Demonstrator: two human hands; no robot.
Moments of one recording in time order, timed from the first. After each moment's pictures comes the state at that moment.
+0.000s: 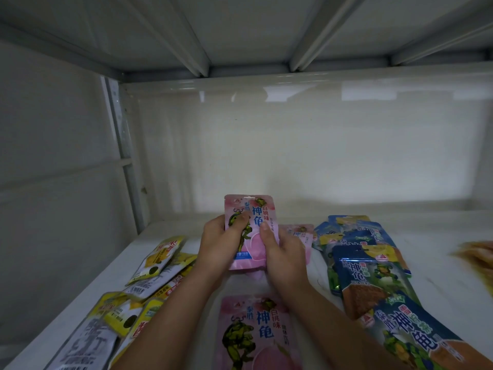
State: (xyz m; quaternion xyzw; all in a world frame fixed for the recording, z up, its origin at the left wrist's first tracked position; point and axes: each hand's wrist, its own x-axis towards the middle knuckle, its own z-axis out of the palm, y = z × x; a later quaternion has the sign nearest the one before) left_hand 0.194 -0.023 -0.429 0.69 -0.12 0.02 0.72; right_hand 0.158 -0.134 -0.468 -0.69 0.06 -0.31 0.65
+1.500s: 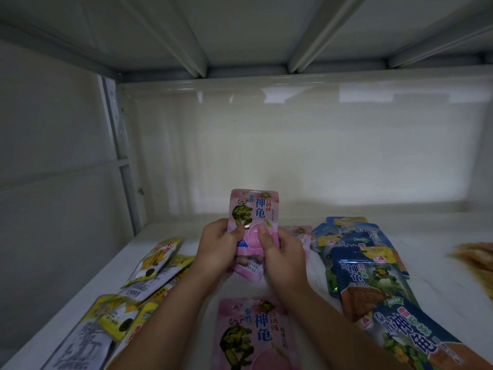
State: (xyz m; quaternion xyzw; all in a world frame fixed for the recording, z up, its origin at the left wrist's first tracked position) left_hand 0.183 -0.019 -0.425 0.71 -0.12 -0.02 0.70; right_hand 0.170 -0.136 -0.477 -0.68 0.05 -0.34 0.65
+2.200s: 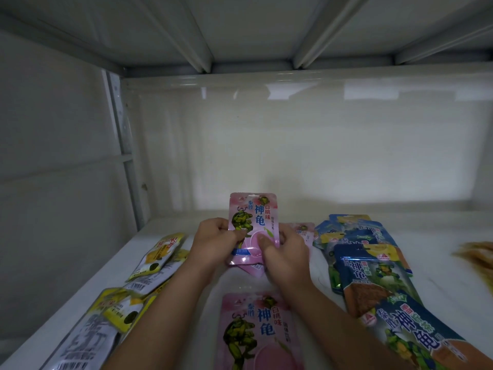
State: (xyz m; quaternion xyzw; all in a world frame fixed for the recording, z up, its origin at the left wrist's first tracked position) left_hand 0.204 -0.006 -0.430 0.79 -0.08 0.04 0.61; right_hand 0.169 -0.142 -0.479 -0.73 0.09 -0.32 0.59
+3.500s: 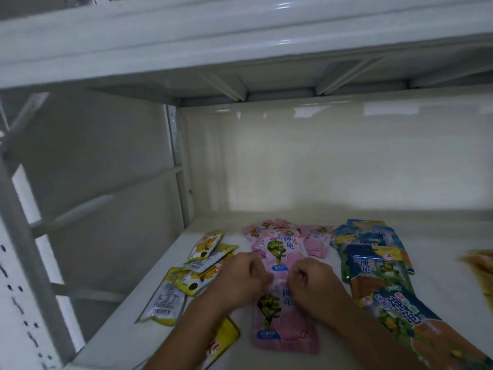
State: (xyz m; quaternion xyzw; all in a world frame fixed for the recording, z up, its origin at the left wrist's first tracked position) left_hand 0.115 0.048 -0.443 0.90 -0.25 0.06 0.34; right_hand 0.086 -0.156 -0.489 -0.91 -0.09 -0.24 0.33
